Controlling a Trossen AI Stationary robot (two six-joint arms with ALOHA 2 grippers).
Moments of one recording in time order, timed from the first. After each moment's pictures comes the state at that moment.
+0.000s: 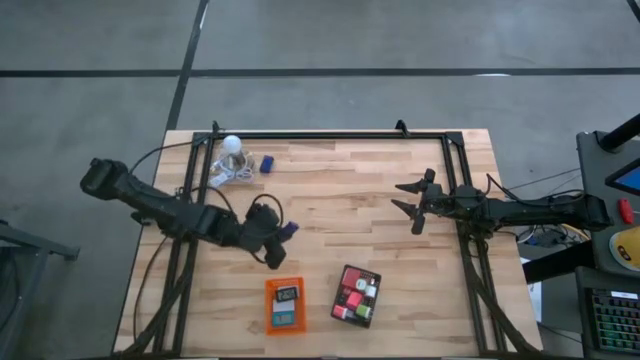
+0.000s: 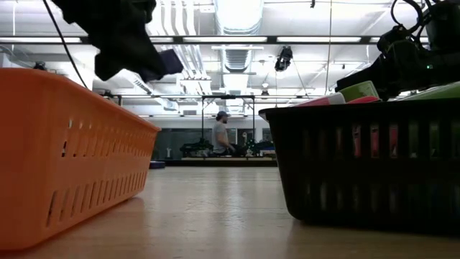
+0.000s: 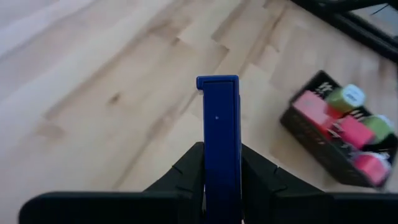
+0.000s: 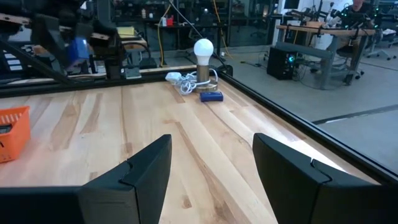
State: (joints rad) left arm -0.33 1.27 0.79 -0.32 -0.44 -0.77; right arm -0.11 0.51 0.01 0.42 0.21 0.05
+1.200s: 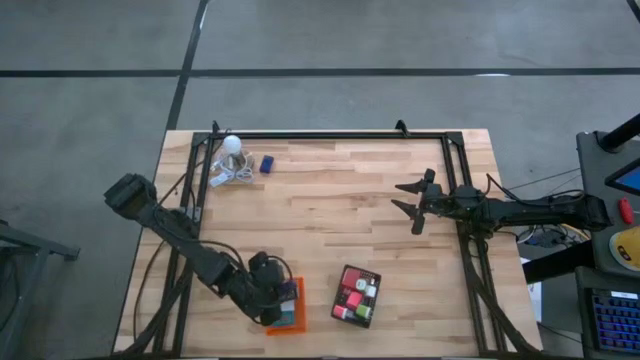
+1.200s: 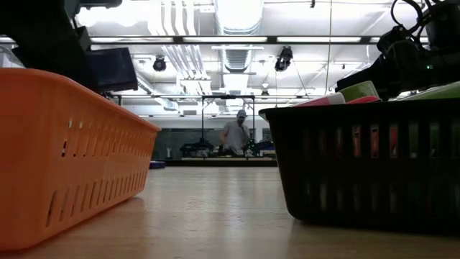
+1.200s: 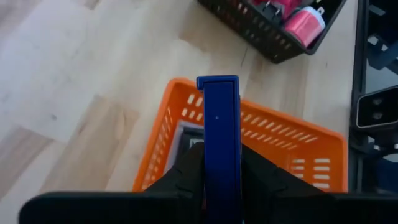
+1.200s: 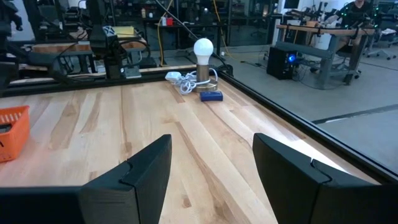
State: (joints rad) left arm -0.67 1.60 0.95 -0.35 -0.38 -0.97; right arm -0.11 0.51 0.01 0.42 0.21 0.05
